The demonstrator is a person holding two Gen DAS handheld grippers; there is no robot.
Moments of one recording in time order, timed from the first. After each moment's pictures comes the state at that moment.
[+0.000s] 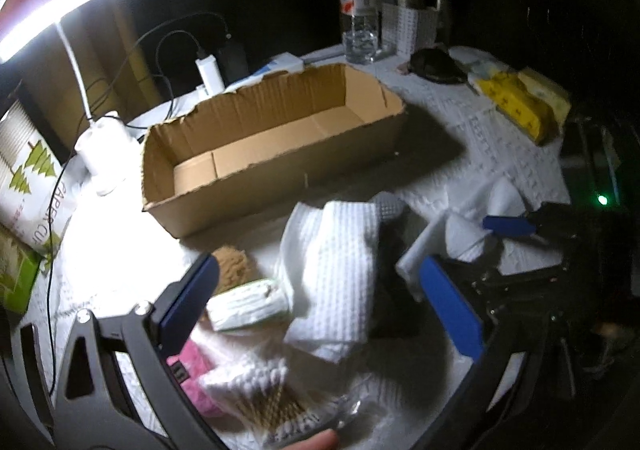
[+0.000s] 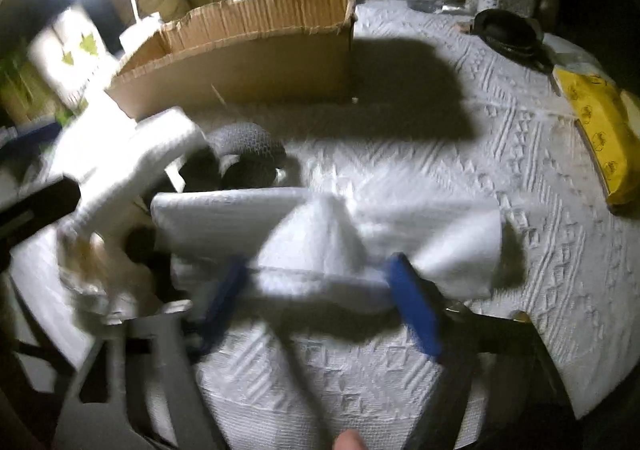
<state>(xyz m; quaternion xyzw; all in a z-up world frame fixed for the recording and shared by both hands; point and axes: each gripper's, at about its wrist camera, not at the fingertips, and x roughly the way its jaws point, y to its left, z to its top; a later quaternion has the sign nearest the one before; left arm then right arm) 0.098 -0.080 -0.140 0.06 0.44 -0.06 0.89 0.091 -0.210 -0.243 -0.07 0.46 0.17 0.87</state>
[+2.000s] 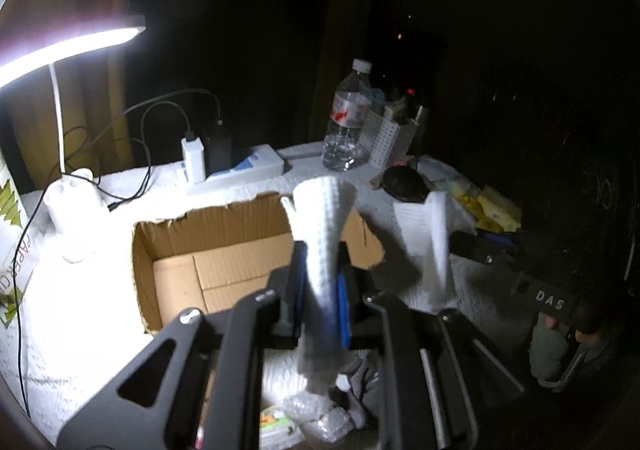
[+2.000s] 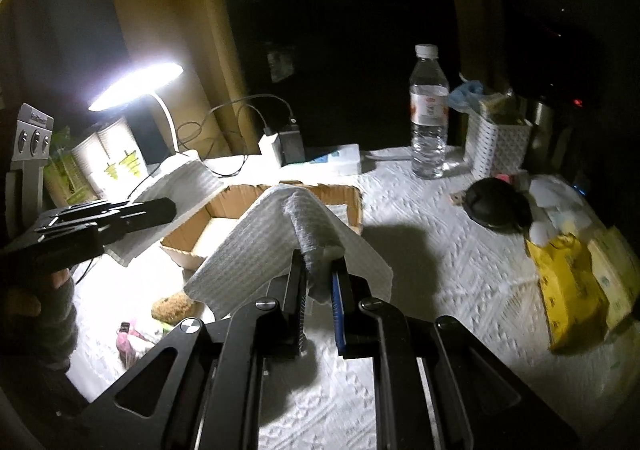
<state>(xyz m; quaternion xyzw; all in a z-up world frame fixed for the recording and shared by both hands) 0.150 -0.024 -0.065 -0.08 0.33 -0.15 0.93 0.120 -0.216 -0.112 -0.02 0.29 0.24 0.93</state>
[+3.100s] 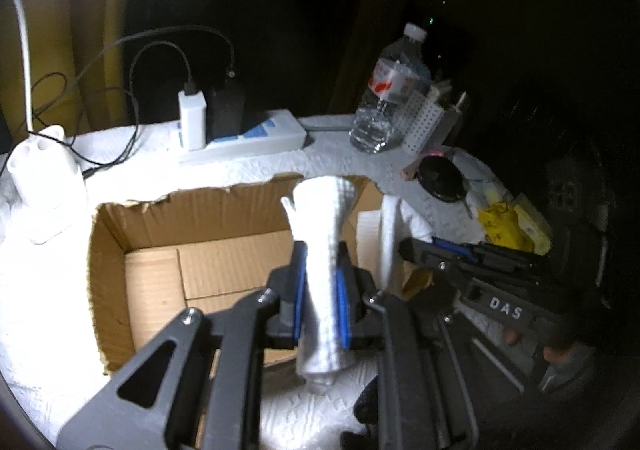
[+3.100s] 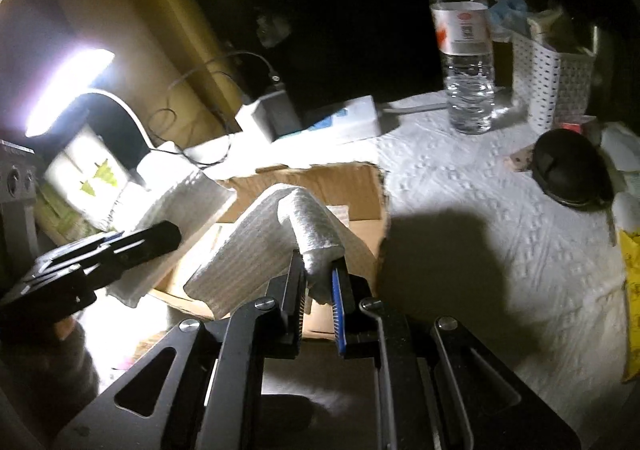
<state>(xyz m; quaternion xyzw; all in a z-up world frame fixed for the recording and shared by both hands) 0.223 -0.027 -0.121 -0.12 0.40 -0.12 0.90 0.224 -0.197 -0.171 0.04 0.37 0.25 0.89</state>
